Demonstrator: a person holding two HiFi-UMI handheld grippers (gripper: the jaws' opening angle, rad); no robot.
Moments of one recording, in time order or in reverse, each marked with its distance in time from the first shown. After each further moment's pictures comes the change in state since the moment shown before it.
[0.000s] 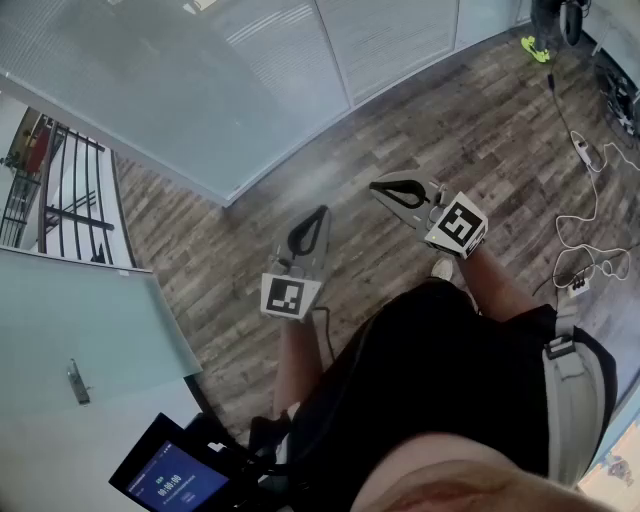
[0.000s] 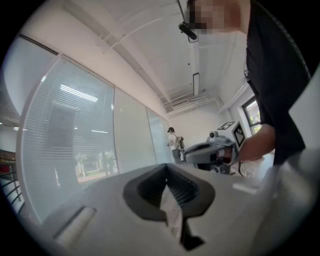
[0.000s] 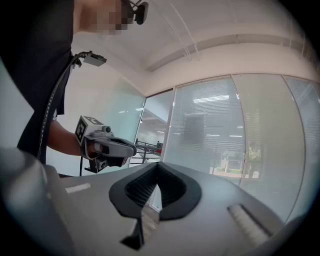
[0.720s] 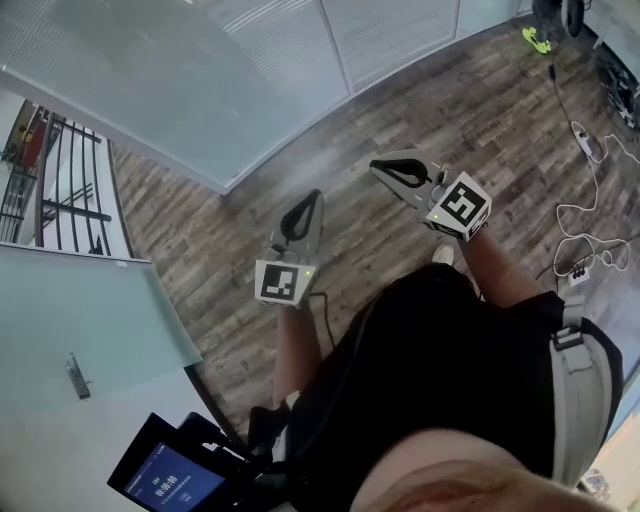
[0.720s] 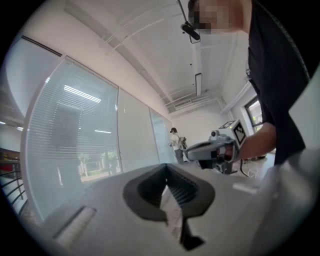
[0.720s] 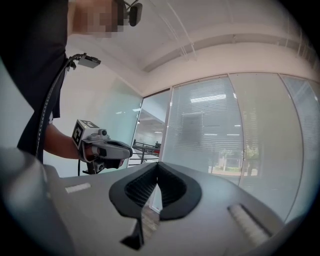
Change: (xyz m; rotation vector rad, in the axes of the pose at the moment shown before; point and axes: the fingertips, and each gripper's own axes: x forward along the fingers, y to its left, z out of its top) left arm -0.012 0.015 -0.003 -0.012 -0.021 0.032; right arm 0.006 -0.004 0.005 0.032 0.002 -0.030
